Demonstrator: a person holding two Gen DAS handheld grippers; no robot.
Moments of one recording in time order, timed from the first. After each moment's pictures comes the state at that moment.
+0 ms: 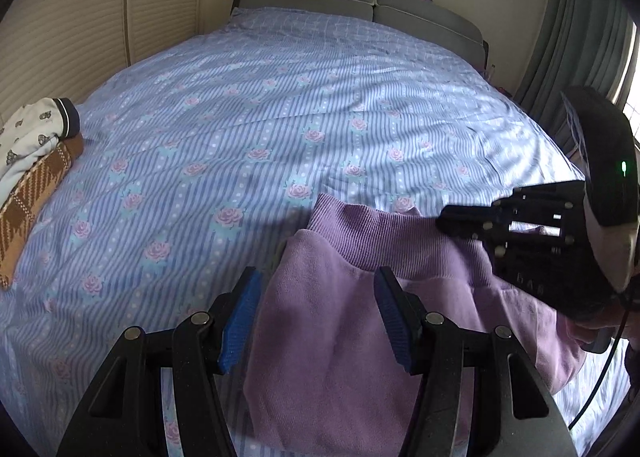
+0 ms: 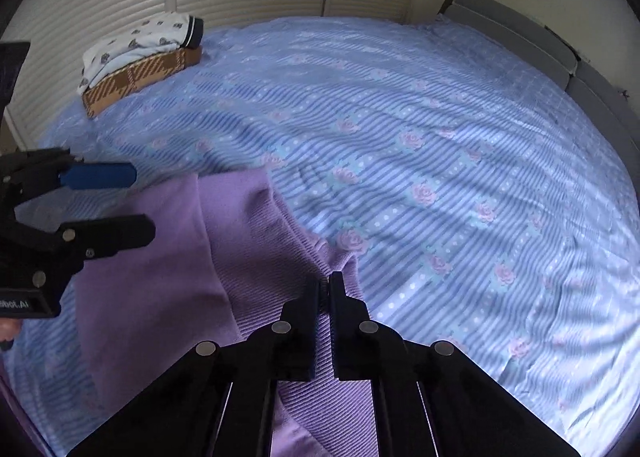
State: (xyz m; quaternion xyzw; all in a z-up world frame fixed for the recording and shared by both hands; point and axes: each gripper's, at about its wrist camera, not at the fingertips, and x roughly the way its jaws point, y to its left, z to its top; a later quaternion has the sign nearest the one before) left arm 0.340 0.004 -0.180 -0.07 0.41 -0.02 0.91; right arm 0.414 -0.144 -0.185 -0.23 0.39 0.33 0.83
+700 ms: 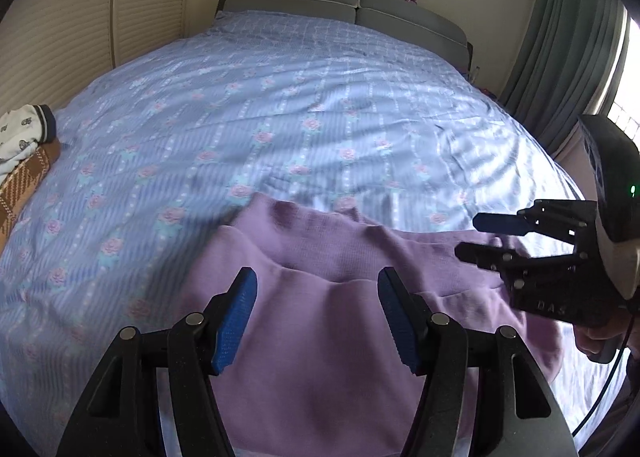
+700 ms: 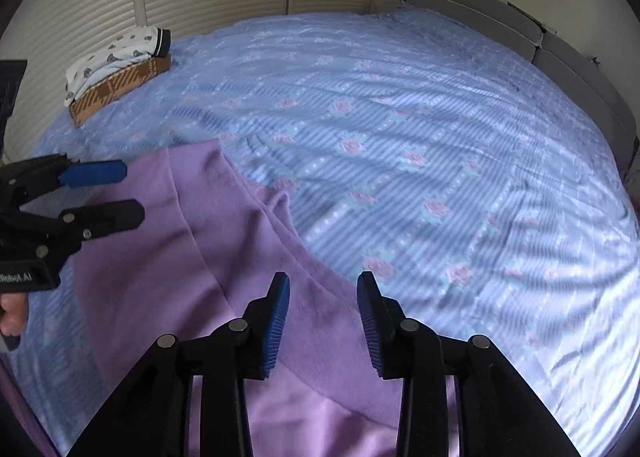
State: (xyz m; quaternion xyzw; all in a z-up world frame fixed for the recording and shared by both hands) left arm 0.336 -0.047 -0.174 -0.08 0.40 -0.05 0.91; right arm 0.400 -0.217 -0.173 -0.22 0.42 0.28 0.84
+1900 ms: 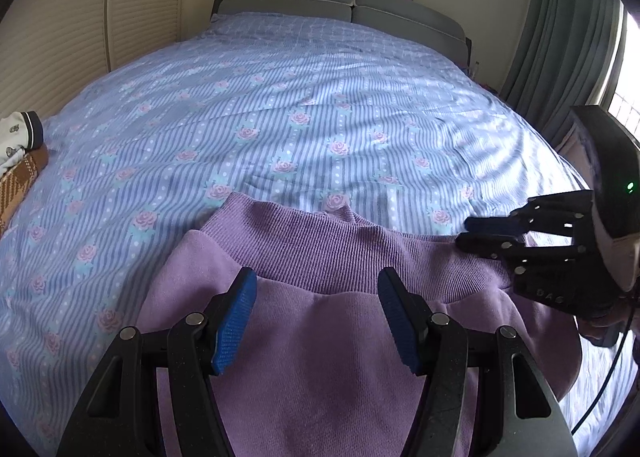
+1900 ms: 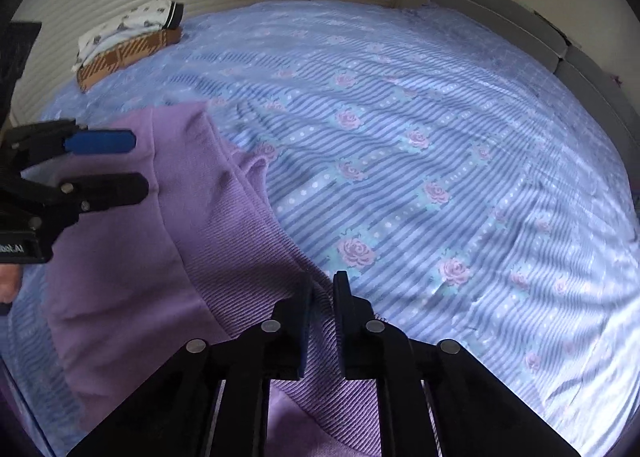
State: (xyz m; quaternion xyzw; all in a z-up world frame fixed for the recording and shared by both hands) left arm 0.351 -0.058 -0.191 -0.07 0.39 -0.04 0.92; right arm 0.413 -0.237 -0.191 -0.24 0.40 0.31 0.83
